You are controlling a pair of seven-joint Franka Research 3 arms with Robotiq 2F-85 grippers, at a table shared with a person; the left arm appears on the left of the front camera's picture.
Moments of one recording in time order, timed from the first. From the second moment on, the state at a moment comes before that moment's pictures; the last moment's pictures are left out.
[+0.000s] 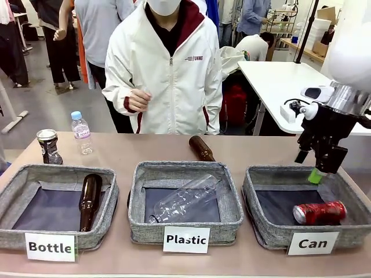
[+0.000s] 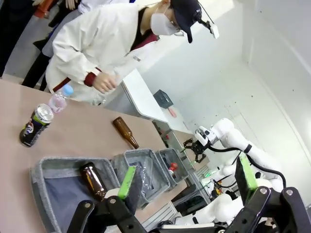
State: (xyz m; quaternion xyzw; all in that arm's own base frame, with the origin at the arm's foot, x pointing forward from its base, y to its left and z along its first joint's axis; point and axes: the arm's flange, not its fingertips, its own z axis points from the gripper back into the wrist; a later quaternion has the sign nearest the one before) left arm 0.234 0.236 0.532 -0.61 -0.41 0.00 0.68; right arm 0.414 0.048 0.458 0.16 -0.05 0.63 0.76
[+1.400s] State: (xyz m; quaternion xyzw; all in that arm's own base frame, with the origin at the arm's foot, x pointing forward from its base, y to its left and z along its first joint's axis) left arm 0.339 0.081 0.450 -0.66 -0.21 -0.11 0.71; right arm 0.413 -0.047 0.422 0.60 -0.33 0.16 0.71
